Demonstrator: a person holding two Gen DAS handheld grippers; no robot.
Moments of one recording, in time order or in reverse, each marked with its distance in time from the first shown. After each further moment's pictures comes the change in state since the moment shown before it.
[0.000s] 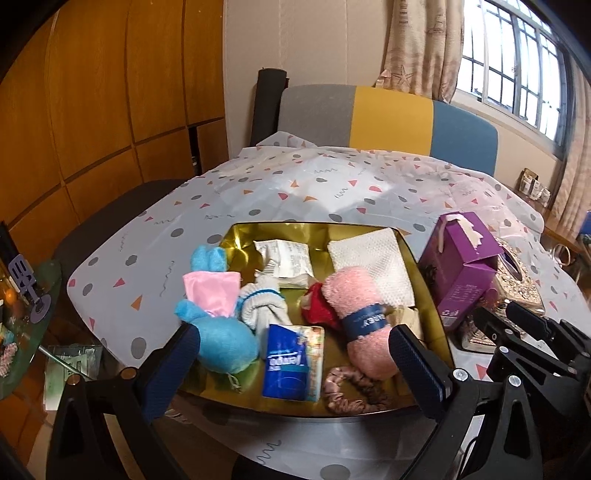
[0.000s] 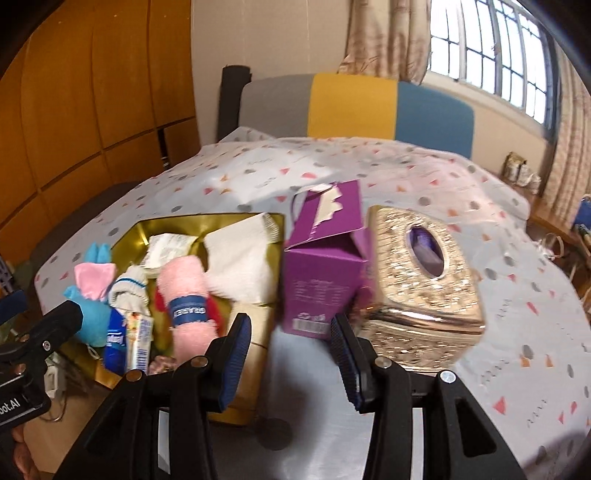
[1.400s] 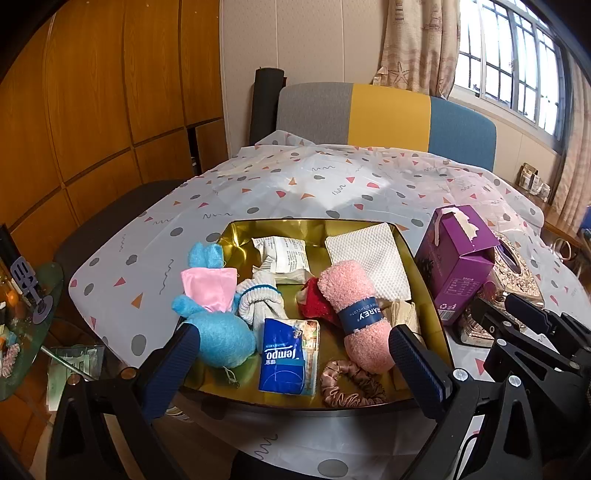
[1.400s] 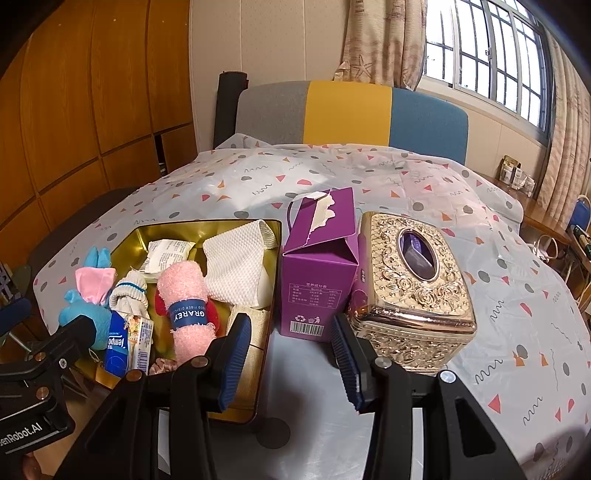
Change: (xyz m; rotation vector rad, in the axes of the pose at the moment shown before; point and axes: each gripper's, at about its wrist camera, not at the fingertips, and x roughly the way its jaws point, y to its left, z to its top) left arm -0.004 -0.004 -0.004 0.013 0.004 0.012; right arm -0.006 0.002 -0.002 0.007 -0.020 -0.008
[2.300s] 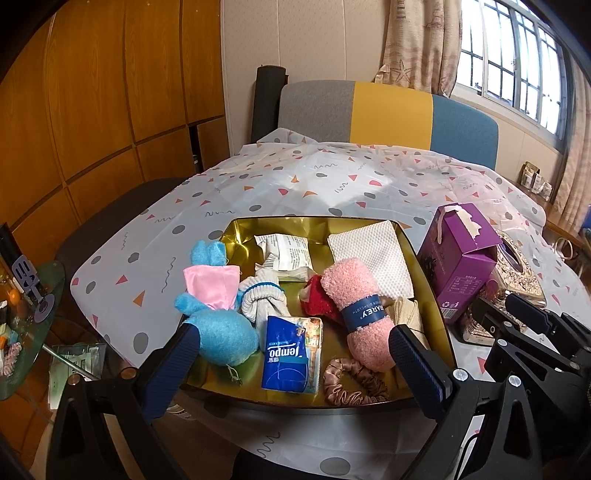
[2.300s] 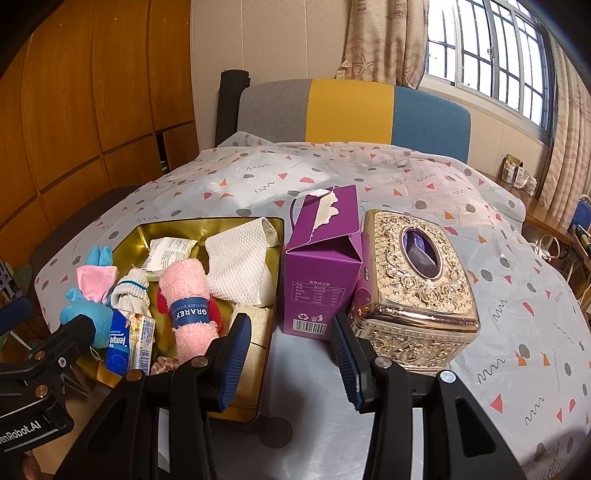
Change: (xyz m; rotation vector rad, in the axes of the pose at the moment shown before) left arm 0.000 0.003 -0.002 -0.001 0.006 0.004; right arm 0.001 0.000 -0.001 -0.001 0.007 0.010
